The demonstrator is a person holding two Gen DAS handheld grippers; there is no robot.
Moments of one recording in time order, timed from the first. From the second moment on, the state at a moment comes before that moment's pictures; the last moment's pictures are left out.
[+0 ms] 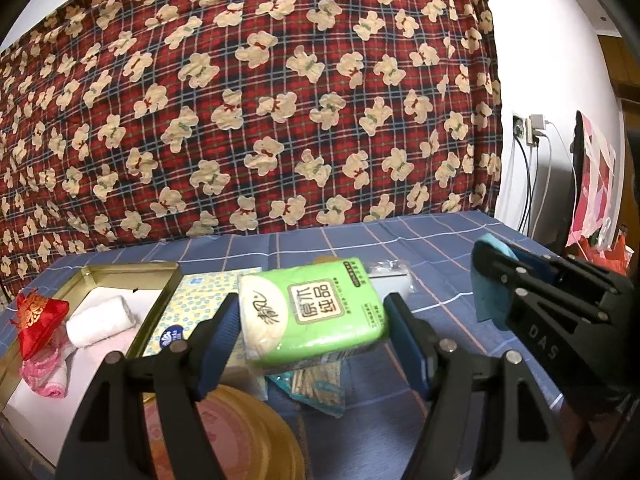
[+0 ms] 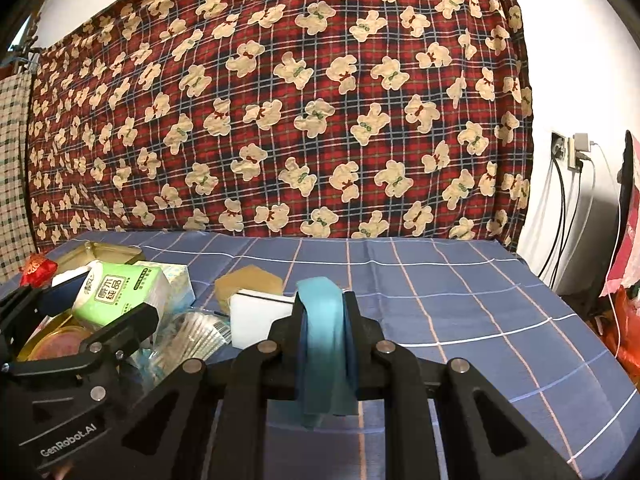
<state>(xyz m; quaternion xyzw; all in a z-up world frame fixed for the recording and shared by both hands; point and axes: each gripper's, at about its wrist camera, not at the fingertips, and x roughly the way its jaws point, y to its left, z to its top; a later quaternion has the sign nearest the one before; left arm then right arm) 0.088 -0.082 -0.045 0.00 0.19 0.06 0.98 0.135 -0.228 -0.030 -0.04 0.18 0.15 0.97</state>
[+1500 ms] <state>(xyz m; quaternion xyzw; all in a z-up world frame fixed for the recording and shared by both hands) 0.059 -0.008 -0.044 -0.05 0.18 0.09 0.98 0.121 -0.138 -0.035 -0.07 0.19 0.22 0.95</state>
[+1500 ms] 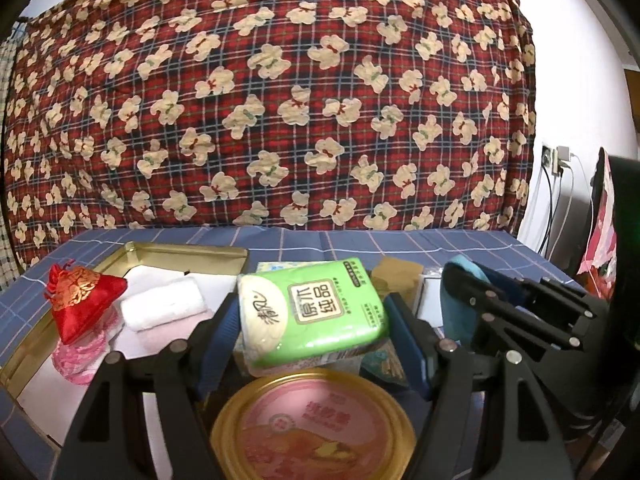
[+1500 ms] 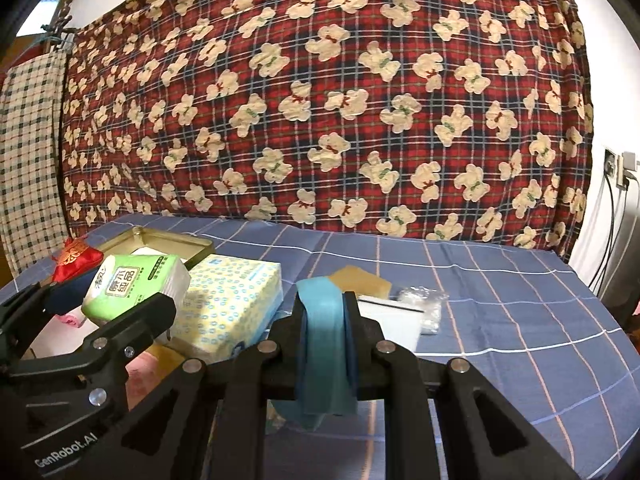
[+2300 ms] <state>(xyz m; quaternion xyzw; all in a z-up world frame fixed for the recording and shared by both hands) 0.044 0.034 -0.043 -0.08 0.18 0.09 0.98 0.116 -0.095 -0.032 -0.08 0.20 0.26 0.94</state>
